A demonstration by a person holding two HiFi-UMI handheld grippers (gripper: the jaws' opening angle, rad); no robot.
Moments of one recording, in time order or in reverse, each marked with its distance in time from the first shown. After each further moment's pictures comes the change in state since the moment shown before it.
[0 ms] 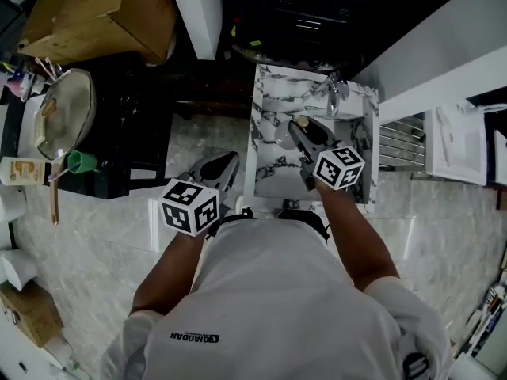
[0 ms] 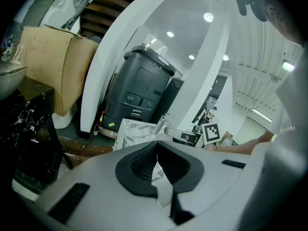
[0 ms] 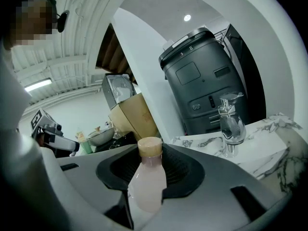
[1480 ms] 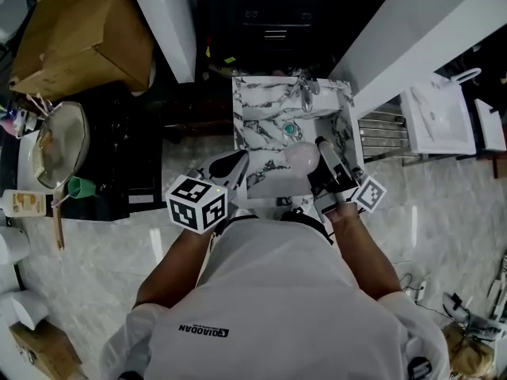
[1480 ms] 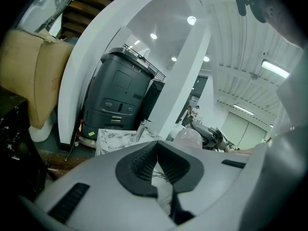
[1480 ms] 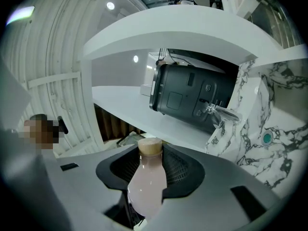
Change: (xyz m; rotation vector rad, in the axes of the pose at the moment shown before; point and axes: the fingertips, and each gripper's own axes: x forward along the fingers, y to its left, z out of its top) left arm 0.011 -0.067 0.031 0.108 -0.024 -0.189; right arm -0.150 0.043 0.068 0.683 -0.490 0.265
